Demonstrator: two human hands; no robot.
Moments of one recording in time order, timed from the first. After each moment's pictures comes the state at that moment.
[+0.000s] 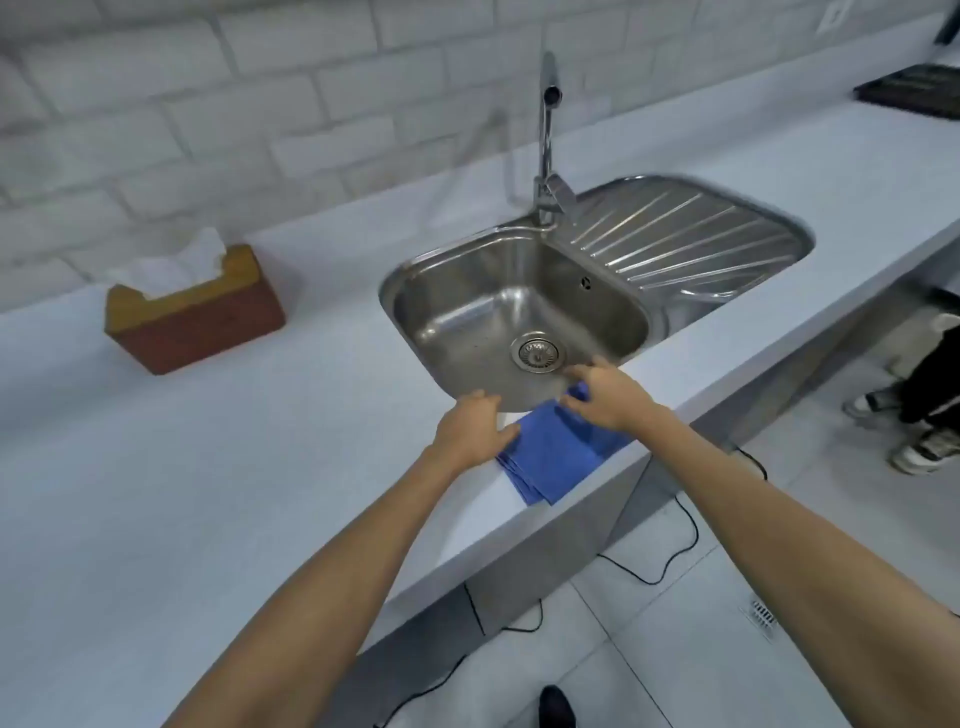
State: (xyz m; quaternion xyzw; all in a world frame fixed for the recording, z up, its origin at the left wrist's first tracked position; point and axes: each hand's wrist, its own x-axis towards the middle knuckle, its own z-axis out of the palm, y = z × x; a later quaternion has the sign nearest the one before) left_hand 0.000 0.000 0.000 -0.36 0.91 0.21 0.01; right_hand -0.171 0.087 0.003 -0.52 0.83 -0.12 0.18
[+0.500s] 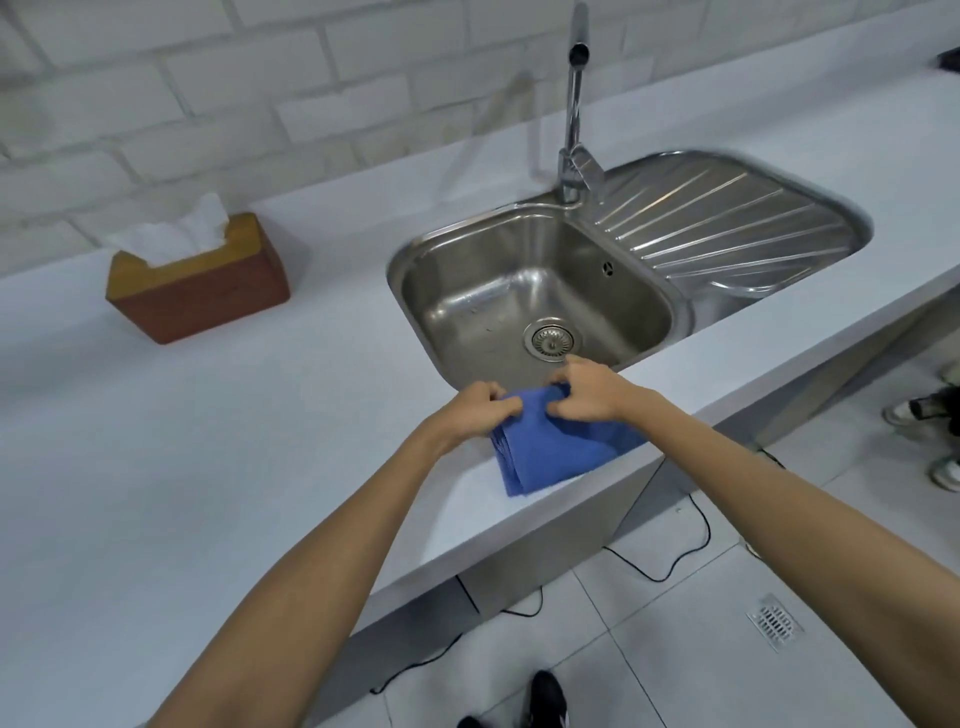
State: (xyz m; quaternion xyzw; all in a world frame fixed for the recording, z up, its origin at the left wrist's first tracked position) left_hand -0.019 -0.013 0.003 -0.44 0.73 0.52 0.01; right_hand -0.179 0.055 -0.002 -0.59 0.76 -0.06 0.26
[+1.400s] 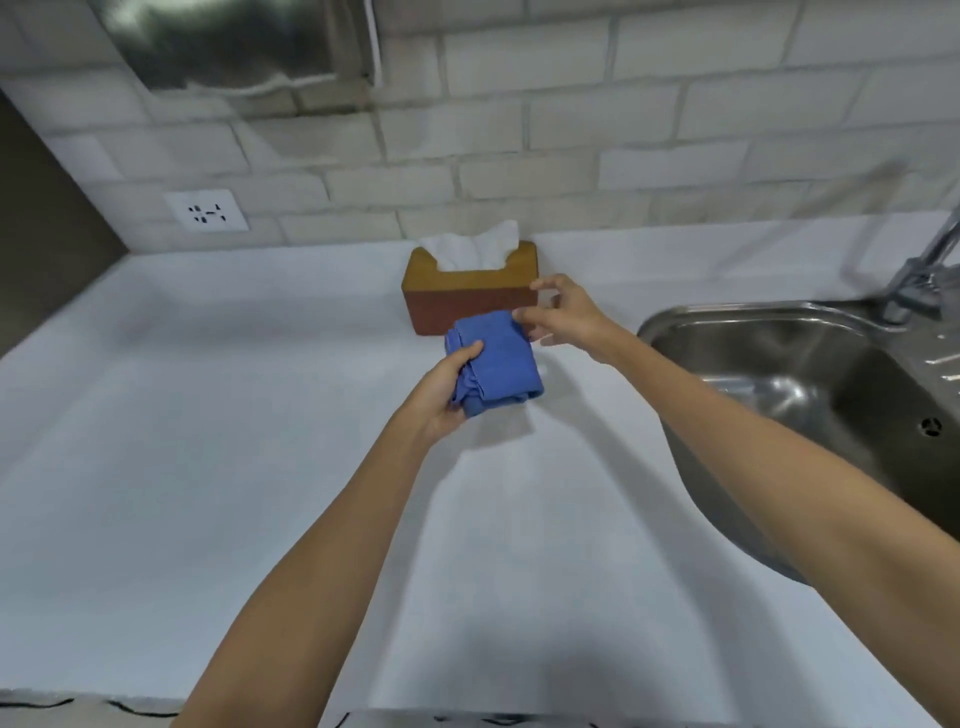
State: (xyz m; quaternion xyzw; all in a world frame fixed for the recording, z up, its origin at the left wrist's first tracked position) left_hand 0.205 -0.156 0.052 -0.41 0.25 0.75 -0.46; right_hand 0.042 -0.197 0.092 -0.55 0.57 -0.37 0.48
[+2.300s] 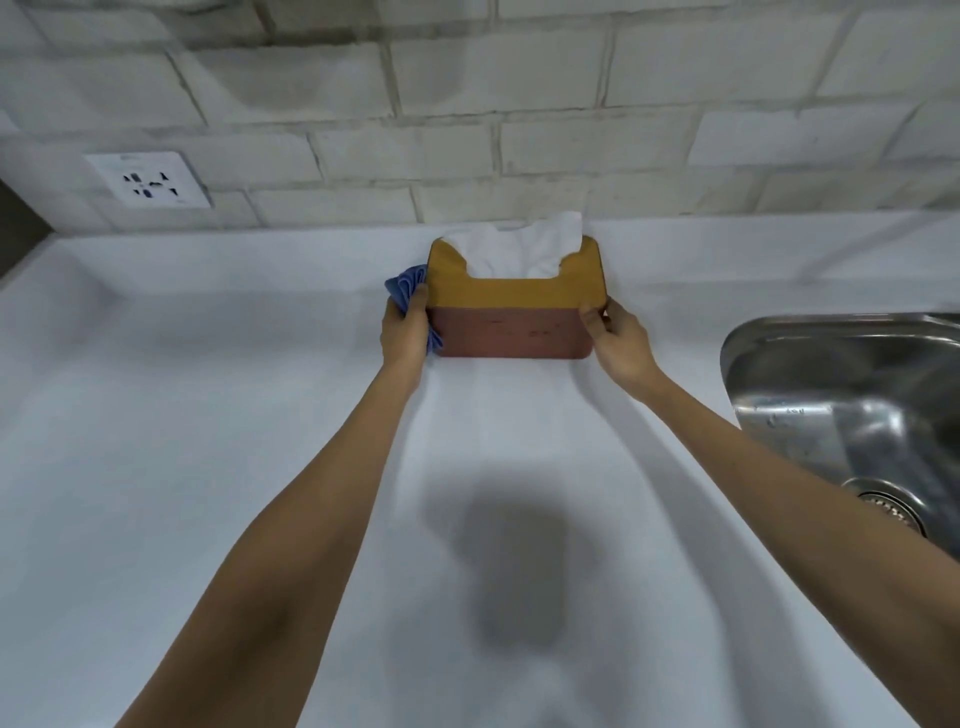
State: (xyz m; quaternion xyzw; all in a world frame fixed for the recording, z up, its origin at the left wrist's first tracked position) left_hand 0.282 -0.340 0.010 -0.65 0.36 0.45 -0.50; right_hand 0.057 -0.310 0.001 -0.55 0.65 -0.39 0.35
